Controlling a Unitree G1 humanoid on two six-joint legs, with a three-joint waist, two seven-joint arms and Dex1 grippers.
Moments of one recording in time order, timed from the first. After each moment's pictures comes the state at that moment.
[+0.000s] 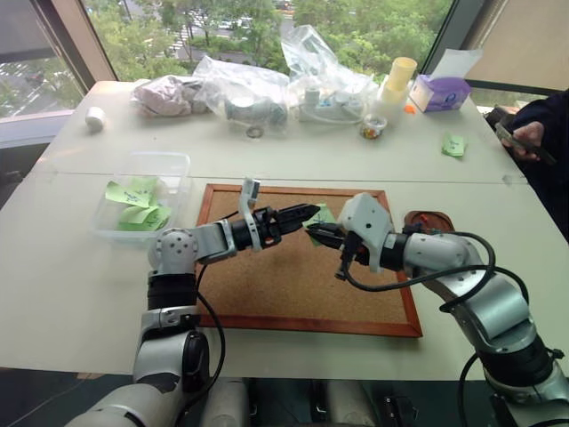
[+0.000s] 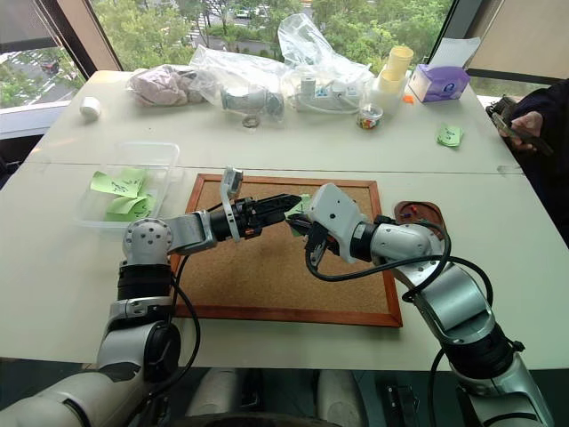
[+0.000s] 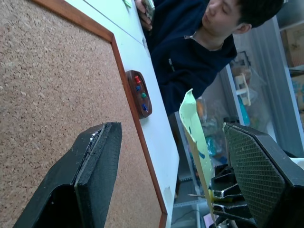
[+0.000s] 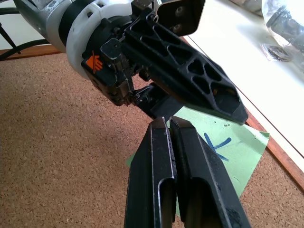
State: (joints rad) left arm -0.67 0.08 0.30 0.24 -0.96 1.33 -0.43; right arm -0.37 -0.64 0.18 -0.58 0.32 0.71 0.66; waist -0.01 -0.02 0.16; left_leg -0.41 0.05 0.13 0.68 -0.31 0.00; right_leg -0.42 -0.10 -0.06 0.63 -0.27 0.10
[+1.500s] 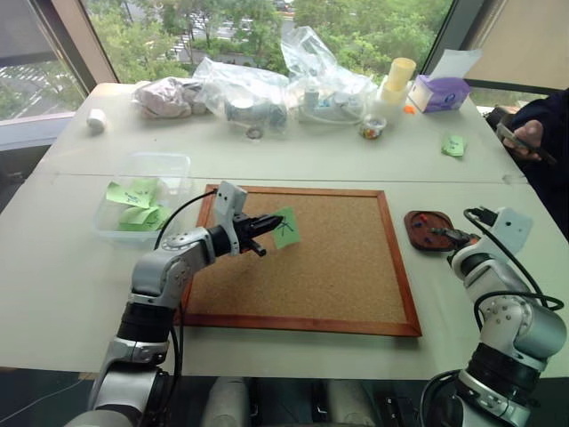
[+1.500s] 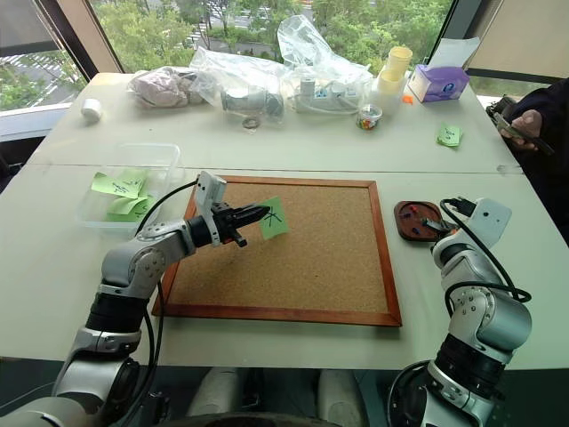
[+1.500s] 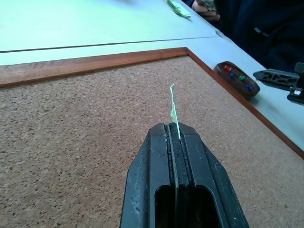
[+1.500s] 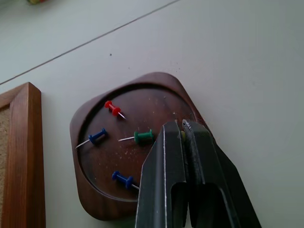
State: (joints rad) left arm -0.46 0.31 -0.03 0.00 -0.53 0.71 -0.66; right arm -0.28 -0.19 -0.63 -0.32 0.37 1.02 -0.06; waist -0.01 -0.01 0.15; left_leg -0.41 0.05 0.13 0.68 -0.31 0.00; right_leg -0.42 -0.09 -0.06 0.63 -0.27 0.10
